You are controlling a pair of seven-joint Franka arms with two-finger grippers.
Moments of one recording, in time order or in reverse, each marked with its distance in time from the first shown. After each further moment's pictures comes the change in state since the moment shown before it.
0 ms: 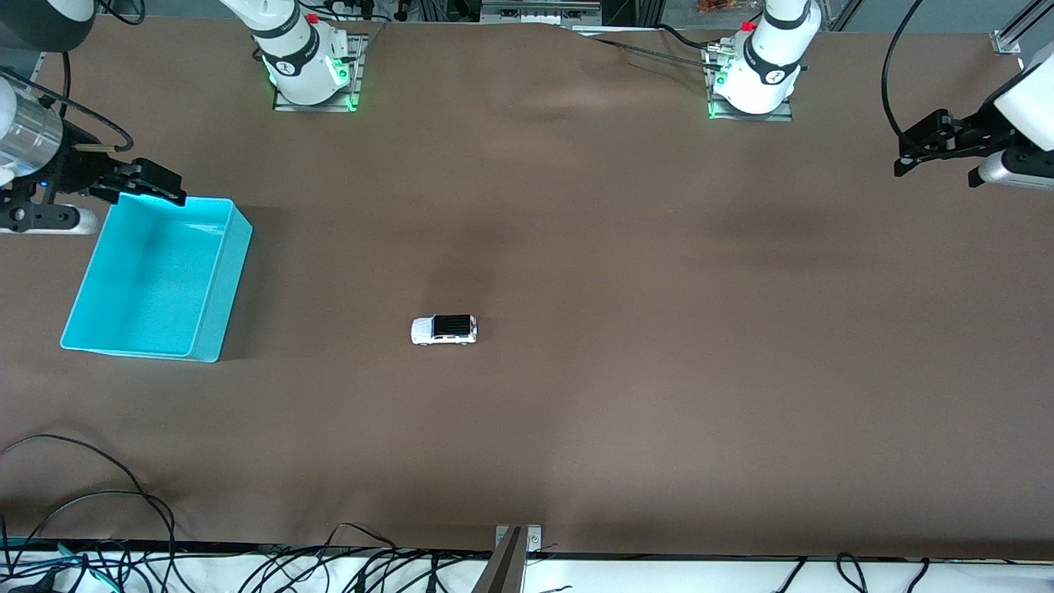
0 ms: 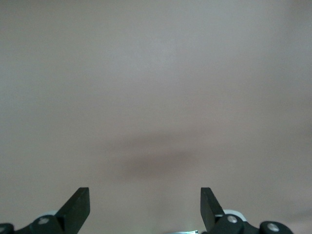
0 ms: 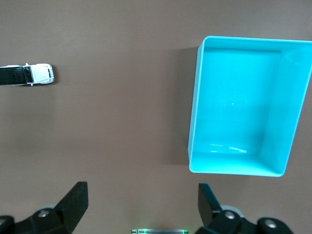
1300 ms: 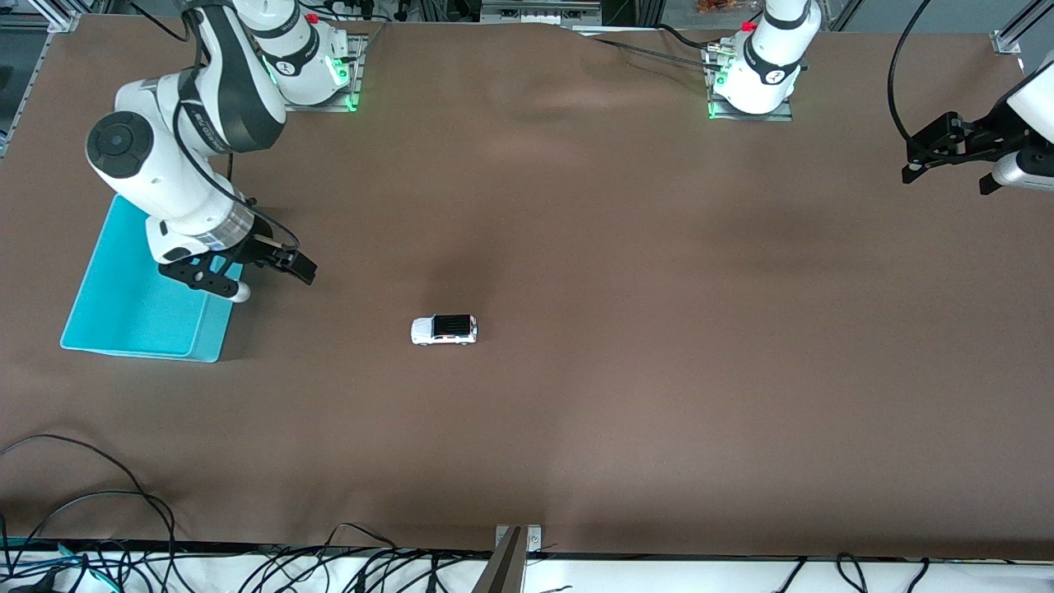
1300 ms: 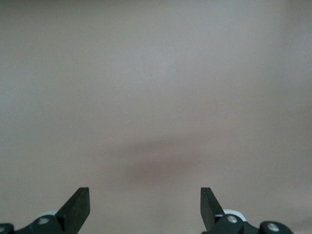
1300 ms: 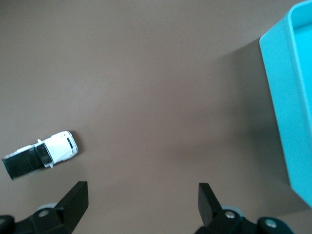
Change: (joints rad) left arm -0.003 0.036 -0.012 0.066 0.008 0.001 0.000; right arm 0.011 0.111 0.183 -0.352 0.000 0.646 0.547
